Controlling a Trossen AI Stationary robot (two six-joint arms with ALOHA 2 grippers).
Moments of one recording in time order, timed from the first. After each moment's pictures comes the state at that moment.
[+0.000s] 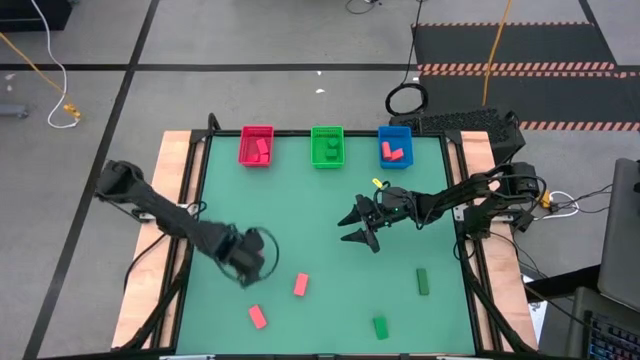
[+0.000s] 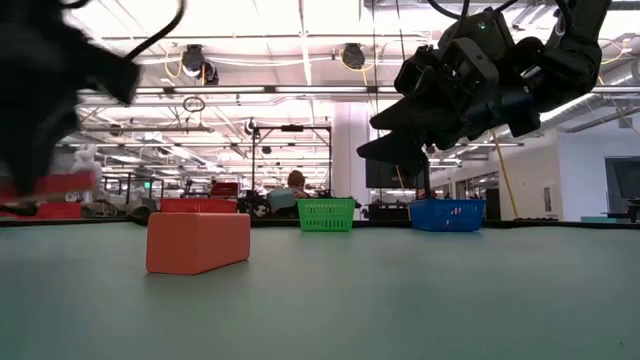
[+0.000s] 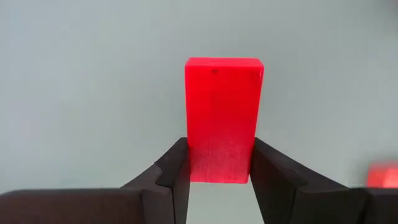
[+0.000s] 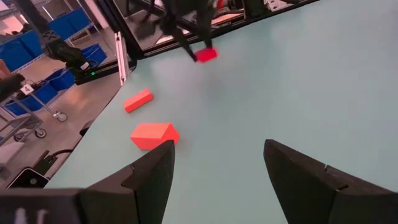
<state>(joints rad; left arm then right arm) -0.47 1.43 0.85 -0.86 -0.07 -1.00 -0.06 1.59 0.45 0.84 -0.35 0.30</state>
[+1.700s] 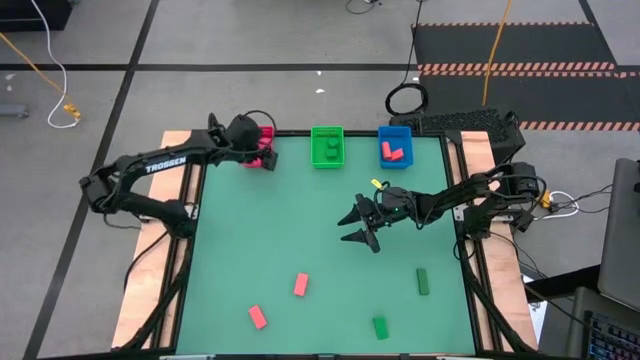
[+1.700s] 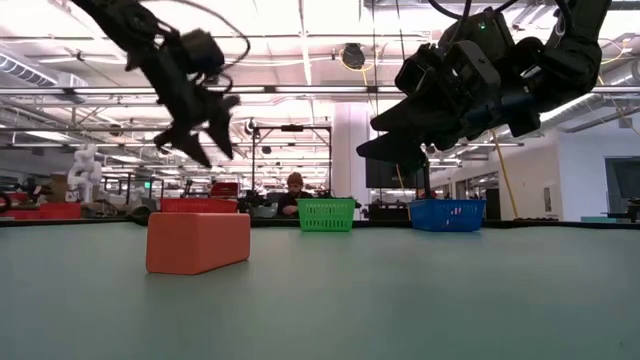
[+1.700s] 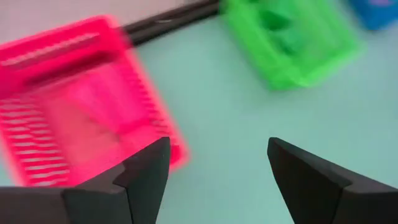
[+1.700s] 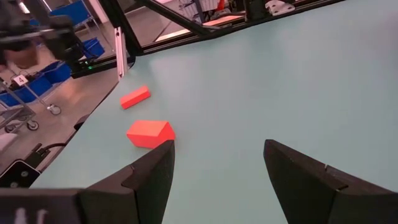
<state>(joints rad) 0.65 1.30 0.86 -0.43 0.00 -0.40 -0.06 1.59 0.45 0.84 -0.34 0.25</state>
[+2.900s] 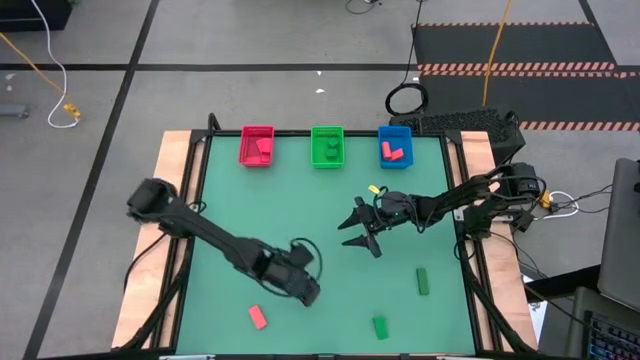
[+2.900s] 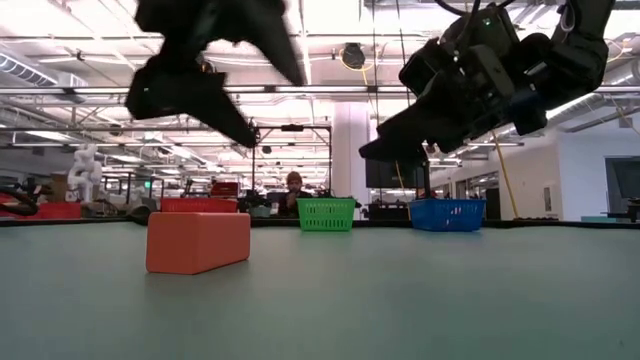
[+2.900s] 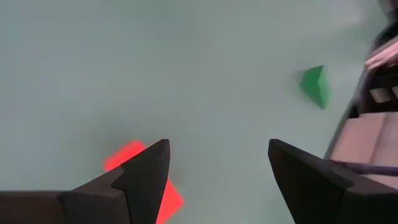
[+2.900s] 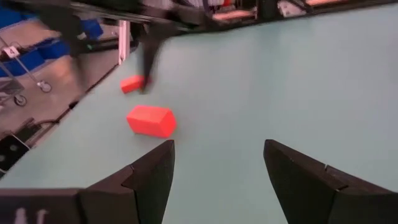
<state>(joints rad) -0.46 1.77 1.21 -0.39 -0.21 -1.21 -0.02 1.59 0.45 0.82 -0.31 0.14</state>
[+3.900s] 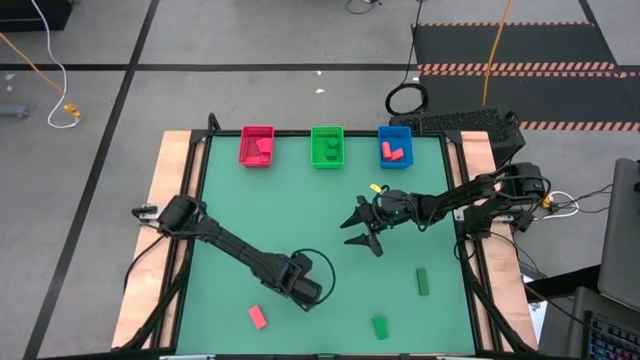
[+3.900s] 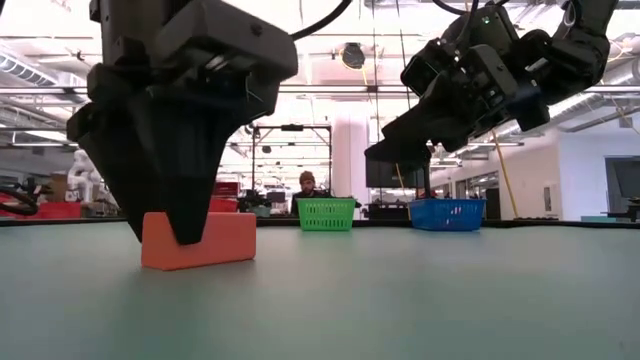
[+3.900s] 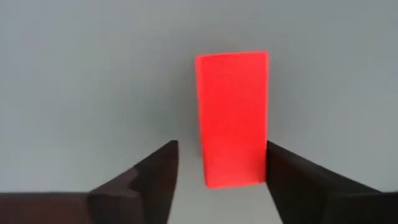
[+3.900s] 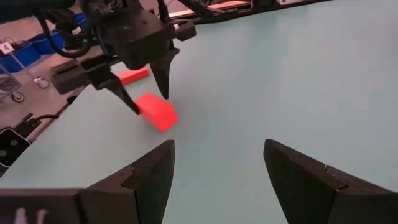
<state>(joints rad) -0.46 2.04 1.46 -0.86 -0.05 -1.32 -0.03 1.54 0.45 0.74 -0.31 0.14</state>
